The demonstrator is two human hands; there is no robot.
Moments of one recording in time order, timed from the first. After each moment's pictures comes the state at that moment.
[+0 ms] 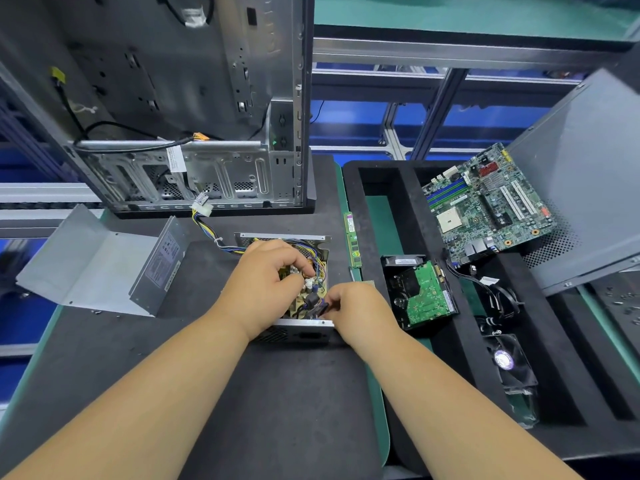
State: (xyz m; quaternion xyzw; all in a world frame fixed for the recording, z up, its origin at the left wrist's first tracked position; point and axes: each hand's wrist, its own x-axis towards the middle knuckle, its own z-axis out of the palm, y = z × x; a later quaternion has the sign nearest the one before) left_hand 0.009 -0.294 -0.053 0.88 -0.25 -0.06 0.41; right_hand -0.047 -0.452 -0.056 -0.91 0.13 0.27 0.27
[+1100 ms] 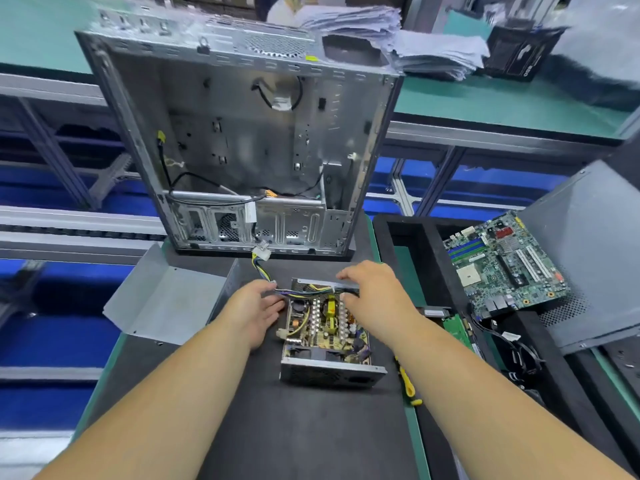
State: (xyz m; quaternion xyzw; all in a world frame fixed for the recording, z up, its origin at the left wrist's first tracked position) left_hand 0.074 -0.223 -0.064 0.52 0.25 -0.31 0.76; right_hand 0.008 -0.419 -0.010 -0.98 0.06 0.03 0.18
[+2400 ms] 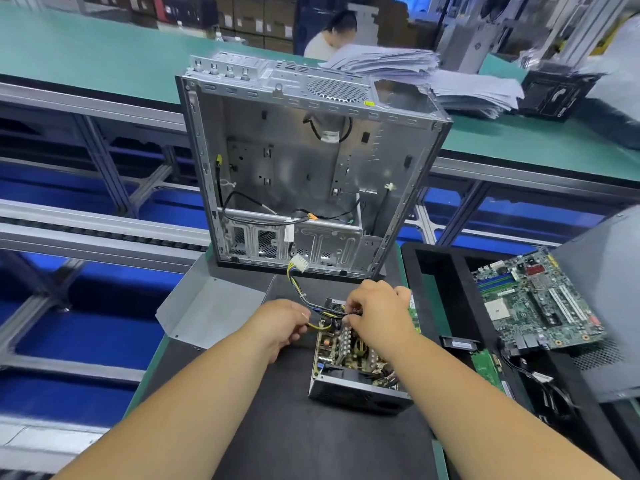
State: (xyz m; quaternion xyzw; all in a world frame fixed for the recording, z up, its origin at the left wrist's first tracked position) left_hand 0.067 -0.198 -0.042 0.71 0.15 -0.29 0.62; right_hand 0.034 -0.378 -0.020 -1.00 0.03 -0.01 0.08
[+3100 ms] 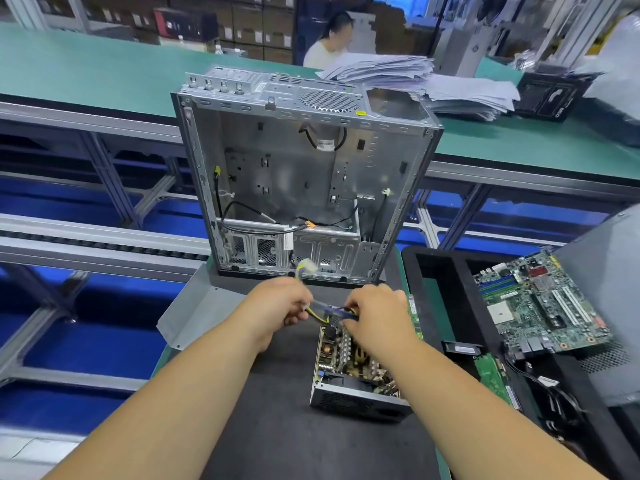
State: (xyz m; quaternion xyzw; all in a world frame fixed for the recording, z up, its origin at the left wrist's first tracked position) left_hand 0.071 -0.190 0.017 0.70 0.07 -0.25 0.66; right_hand 0.036 -0.376 -0.012 -1.00 0.01 -0.03 0.06
